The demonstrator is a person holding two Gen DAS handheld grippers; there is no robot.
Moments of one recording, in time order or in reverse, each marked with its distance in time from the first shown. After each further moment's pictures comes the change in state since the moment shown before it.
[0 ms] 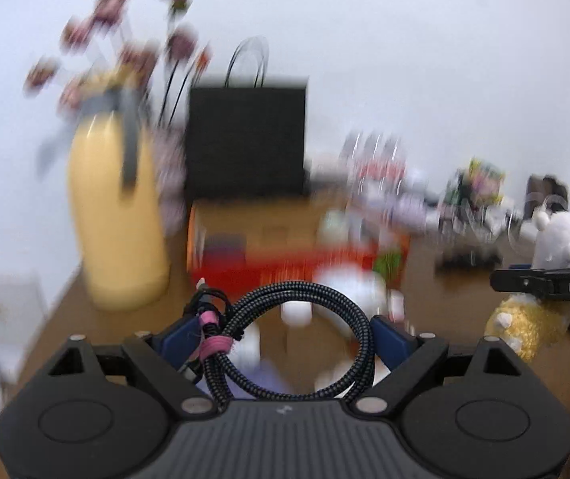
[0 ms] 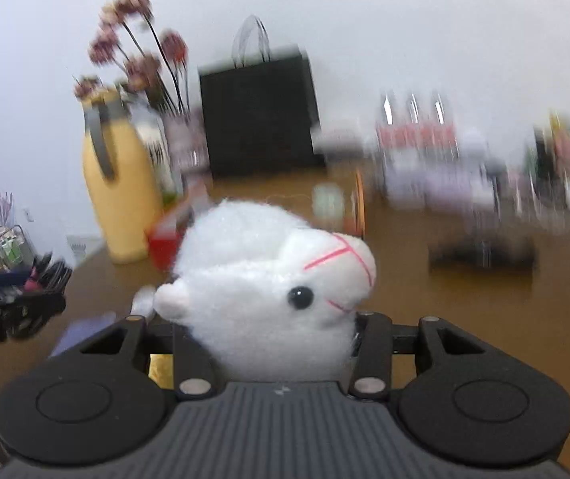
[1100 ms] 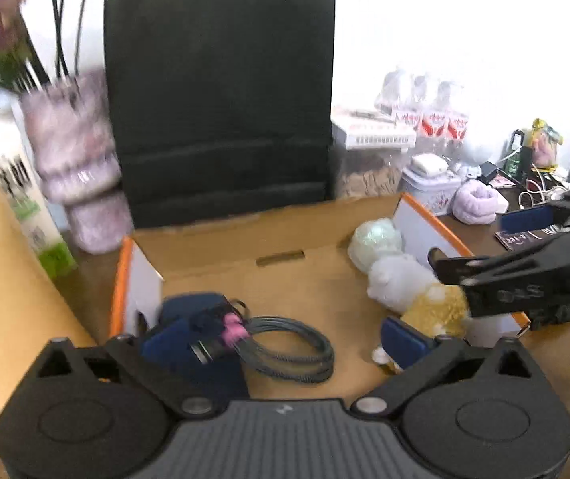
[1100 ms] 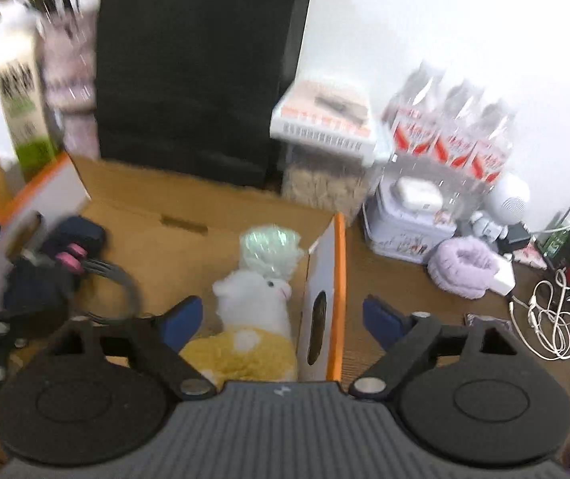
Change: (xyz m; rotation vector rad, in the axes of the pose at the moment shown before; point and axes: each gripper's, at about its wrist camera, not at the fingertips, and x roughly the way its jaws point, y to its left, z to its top) left arm 0.261 0.013 0.109 0.042 0.293 0.007; right arm 0.271 -0.019 0.132 -0.178 0.341 -0.207
